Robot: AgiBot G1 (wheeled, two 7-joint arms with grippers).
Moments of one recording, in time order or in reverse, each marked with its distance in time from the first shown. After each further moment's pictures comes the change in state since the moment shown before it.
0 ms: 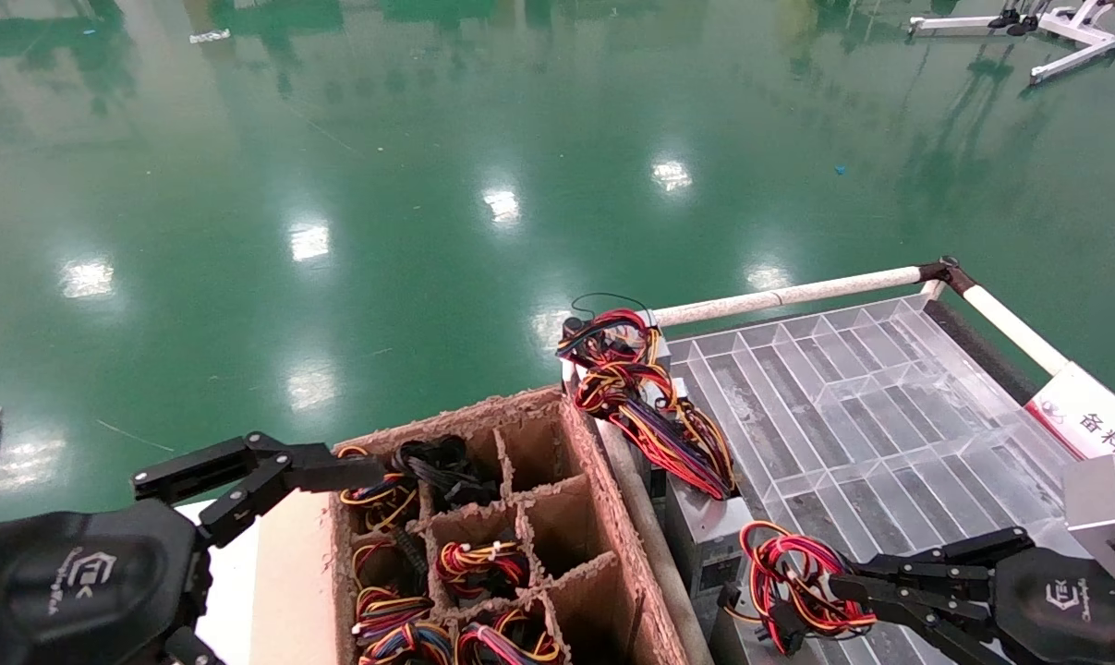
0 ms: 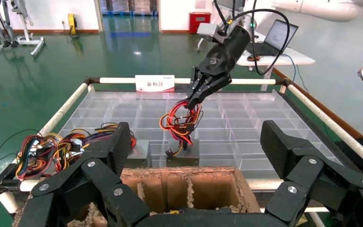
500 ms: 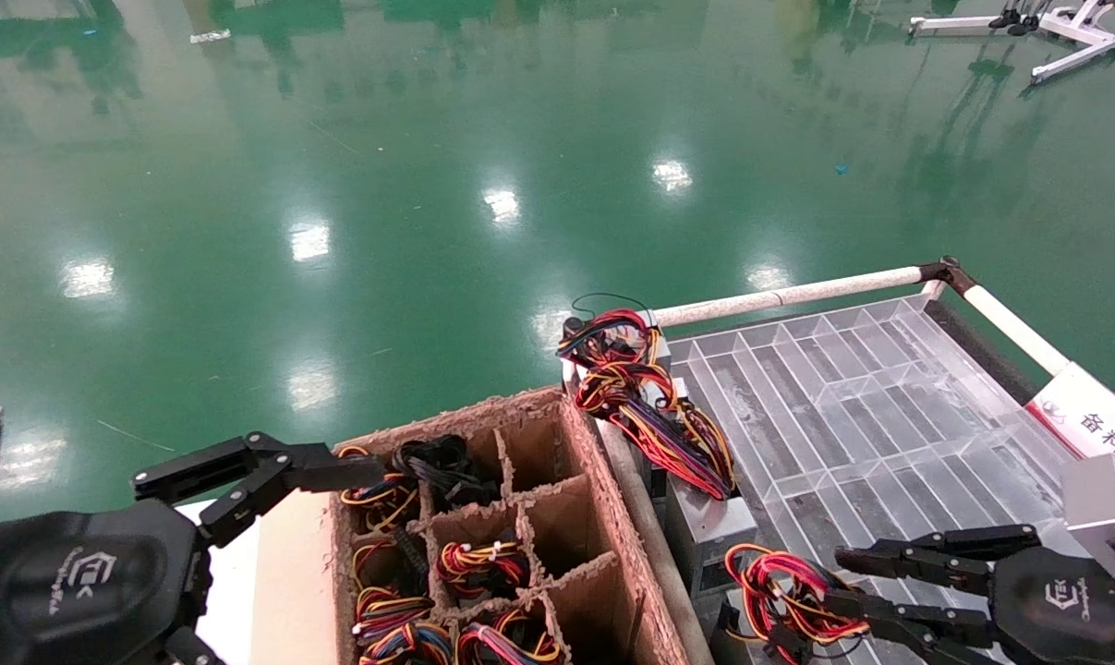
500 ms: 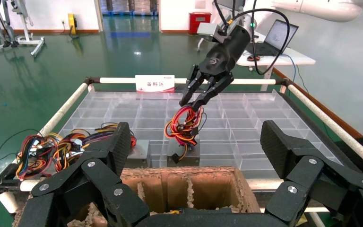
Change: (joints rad) left arm 0.000 0.000 0.000 0.000 0.000 0.000 0.000; right arm 0.017 0.005 0.014 0.013 0.029 -0.011 0.012
